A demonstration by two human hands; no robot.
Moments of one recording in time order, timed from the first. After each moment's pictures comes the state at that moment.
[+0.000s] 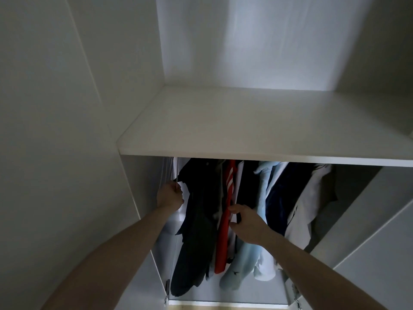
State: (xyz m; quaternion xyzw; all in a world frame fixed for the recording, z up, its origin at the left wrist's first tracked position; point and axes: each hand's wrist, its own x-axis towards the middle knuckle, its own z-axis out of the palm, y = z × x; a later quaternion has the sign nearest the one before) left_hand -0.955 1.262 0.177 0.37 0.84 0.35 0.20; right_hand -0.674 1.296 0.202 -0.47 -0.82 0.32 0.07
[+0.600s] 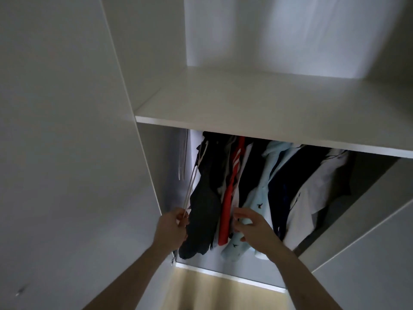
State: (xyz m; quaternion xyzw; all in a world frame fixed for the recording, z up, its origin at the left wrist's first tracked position) left_hand -0.823 1.083 0.158 0.31 0.82 0.41 0.25; right_hand -0.599 1.228 0.193 -0.43 -0.69 0.56 0.14
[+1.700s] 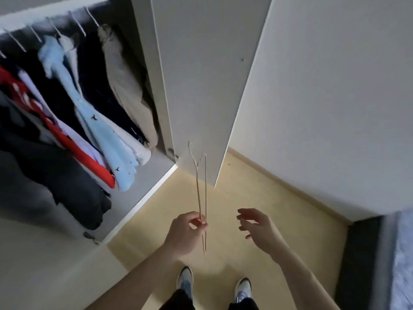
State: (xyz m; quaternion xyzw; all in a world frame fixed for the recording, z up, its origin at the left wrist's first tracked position) left_hand -0.610 0.858 0.102 0.69 0.49 0.08 0.53; right_hand -0.402 0.742 0.127 -0.77 -0.22 0.46 0.38
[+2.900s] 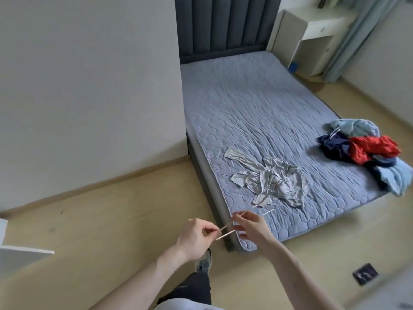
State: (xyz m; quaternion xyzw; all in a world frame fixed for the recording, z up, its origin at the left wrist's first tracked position) left_hand -0.186 0.267 0.104 0.88 -0.04 -0.21 0.42; right_hand -0.161 0.059 0.092 -0.71 0.24 0.25 0.61
